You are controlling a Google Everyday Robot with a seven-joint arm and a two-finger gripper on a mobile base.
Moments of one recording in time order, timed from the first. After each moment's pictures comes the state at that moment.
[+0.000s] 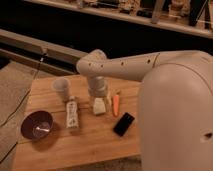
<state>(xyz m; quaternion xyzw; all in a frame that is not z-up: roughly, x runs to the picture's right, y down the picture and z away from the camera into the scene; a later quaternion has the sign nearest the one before) -0.004 0.082 0.757 -0.20 0.33 0.74 0.56</state>
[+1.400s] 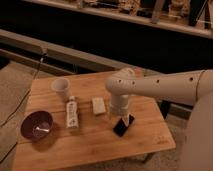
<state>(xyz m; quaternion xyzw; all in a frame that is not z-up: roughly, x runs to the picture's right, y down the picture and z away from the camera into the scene) 0.067 0.173 0.736 -0.25 0.33 0.72 0.56</state>
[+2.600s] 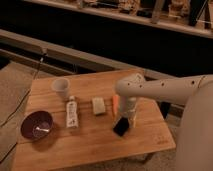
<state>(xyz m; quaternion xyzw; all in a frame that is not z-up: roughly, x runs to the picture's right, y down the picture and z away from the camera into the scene) 0.101 0.197 0.763 -0.24 0.35 0.76 0.49</state>
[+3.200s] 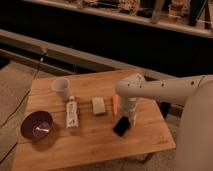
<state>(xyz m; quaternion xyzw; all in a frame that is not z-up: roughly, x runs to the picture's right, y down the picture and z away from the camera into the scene) 0.112 0.179 0.774 -0.22 0.33 0.76 0.51</state>
